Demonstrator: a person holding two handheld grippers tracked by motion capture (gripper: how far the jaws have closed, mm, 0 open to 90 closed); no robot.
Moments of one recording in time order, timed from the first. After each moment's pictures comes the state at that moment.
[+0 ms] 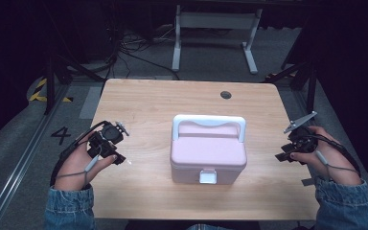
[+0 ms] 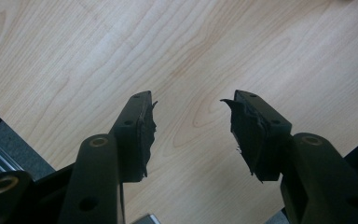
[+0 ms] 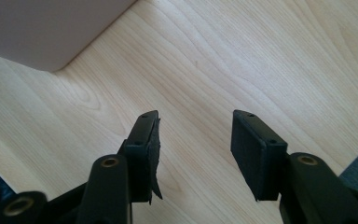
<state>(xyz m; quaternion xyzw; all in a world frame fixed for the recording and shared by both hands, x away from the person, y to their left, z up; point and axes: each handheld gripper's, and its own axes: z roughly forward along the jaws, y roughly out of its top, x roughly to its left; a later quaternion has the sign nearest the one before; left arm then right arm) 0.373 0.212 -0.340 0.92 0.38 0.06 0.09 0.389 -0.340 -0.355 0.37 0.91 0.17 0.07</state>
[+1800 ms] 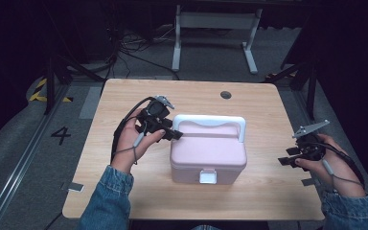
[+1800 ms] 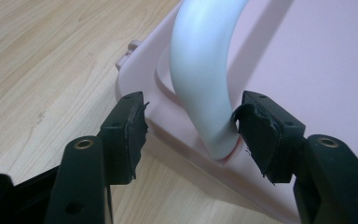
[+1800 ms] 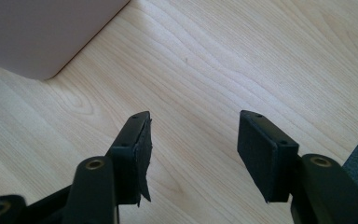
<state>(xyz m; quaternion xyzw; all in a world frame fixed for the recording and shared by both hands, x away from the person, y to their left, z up) 0.425 0.105 -0.315 0.90 0.28 0.01 0.32 0.371 -0.357 -0.367 0.41 0.88 0.21 0.09</state>
